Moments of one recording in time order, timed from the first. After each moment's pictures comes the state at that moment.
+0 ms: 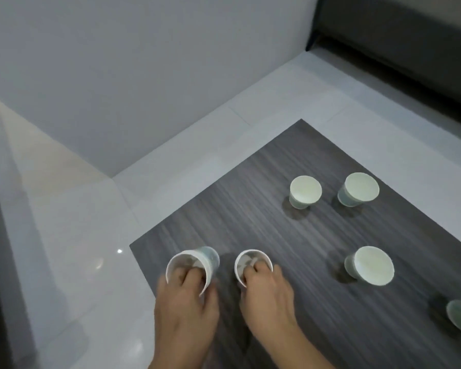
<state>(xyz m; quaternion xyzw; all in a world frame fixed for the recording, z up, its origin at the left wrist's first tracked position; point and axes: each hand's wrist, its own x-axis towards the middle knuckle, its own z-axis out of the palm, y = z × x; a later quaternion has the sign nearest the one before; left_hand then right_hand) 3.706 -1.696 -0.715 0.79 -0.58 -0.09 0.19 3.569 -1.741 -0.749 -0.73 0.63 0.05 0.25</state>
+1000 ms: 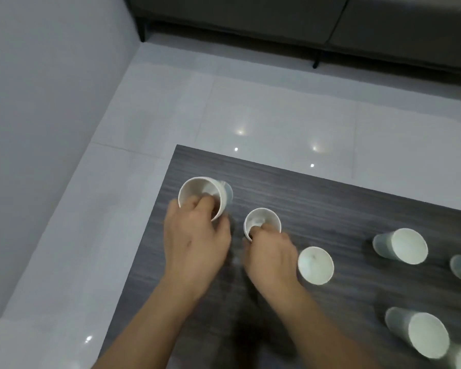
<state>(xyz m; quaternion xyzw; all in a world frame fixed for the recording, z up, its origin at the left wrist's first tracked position) 3.577 -1.971 -0.694 0.54 -0.81 -0.17 0.17 3.475 -1.888 -0.748 -0.44 0.88 -0.03 0.17</state>
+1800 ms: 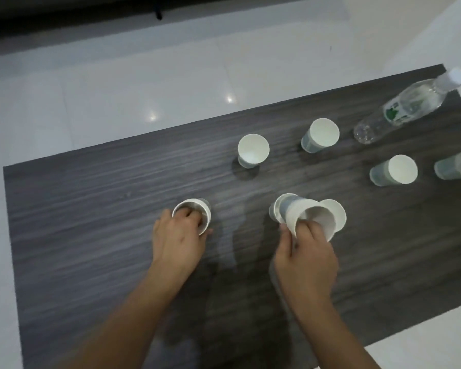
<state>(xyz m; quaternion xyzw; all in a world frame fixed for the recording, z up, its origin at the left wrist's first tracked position) 3.477 -1.819 -0.748 0.24 -0.95 -0.14 -0.11 3.417 -1.625 -0.713 -0.06 0.98 -0.19 0.00</state>
